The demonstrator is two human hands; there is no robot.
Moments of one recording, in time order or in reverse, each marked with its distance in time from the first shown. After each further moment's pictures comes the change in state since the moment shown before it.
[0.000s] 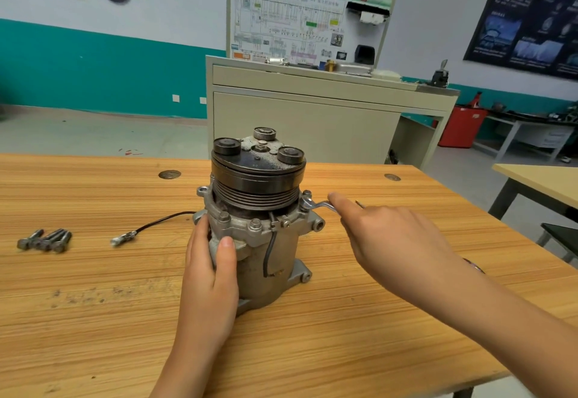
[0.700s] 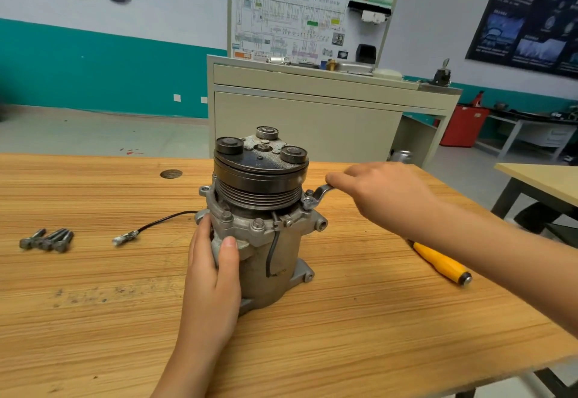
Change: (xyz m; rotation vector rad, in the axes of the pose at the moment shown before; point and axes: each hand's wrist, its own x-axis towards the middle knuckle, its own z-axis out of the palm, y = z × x) left_hand 0.000 0.001 0.000 -0.005 0.005 -0.005; right_hand 0.057 0.031 0.011 -0.160 0.096 -0.260
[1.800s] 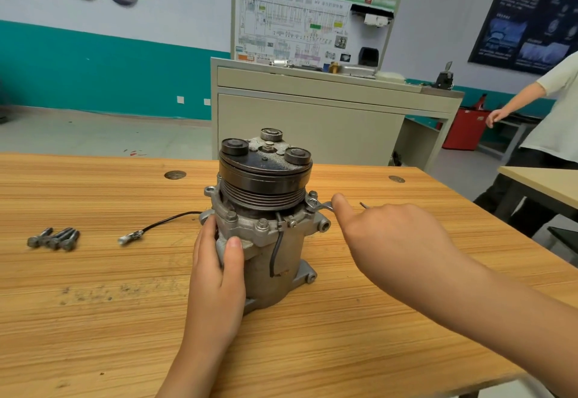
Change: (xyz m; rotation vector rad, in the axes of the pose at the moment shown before) left_hand 0.000 -0.004 0.002 0.008 0.012 0.017; right_hand -0.035 -0.052 -0.040 -0.082 -0.270 0.102
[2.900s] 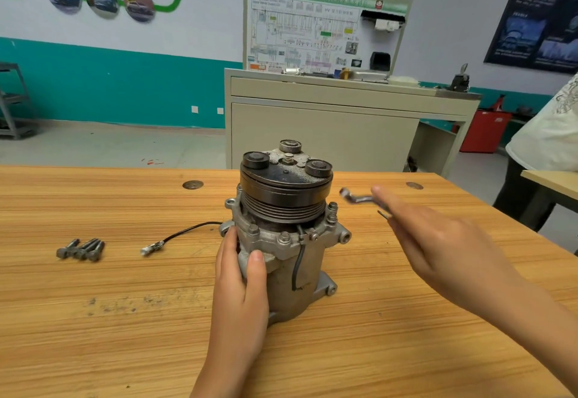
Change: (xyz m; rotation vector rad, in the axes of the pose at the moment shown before) left_hand 0.000 -0.001 0.000 -0.040 -0.015 -0.024; right_hand -0.009 0.027 0.044 0.457 0.574 0.004
